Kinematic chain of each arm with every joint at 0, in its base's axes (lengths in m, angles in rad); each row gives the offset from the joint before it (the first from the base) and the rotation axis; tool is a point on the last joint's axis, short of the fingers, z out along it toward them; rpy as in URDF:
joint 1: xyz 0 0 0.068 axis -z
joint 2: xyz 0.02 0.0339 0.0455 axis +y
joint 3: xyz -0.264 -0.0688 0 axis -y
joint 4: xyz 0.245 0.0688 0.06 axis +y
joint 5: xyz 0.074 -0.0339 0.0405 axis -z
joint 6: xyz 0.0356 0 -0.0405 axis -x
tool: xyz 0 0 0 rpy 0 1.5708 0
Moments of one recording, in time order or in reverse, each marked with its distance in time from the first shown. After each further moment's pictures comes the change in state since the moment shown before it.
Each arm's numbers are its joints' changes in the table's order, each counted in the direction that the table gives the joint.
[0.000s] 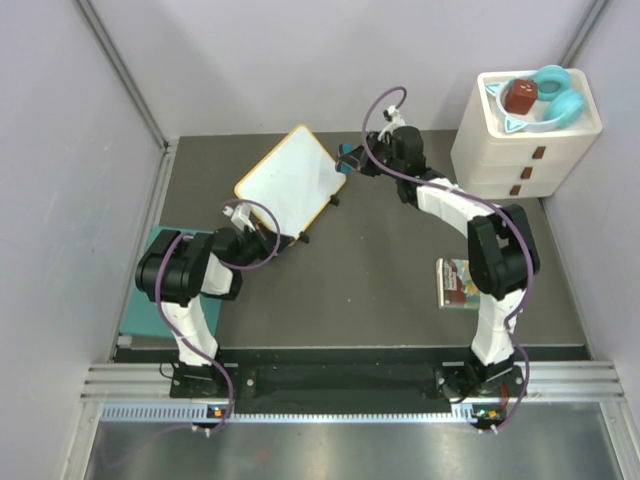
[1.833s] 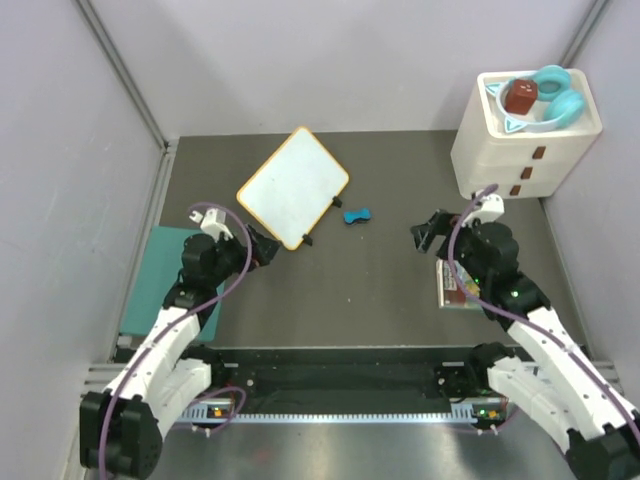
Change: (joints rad) left arm 0.043 -1.077 -0.034 1.122 -0.280 -0.103; right arm 0.018 -1.183 -0.805 0.443 0.388 0.217
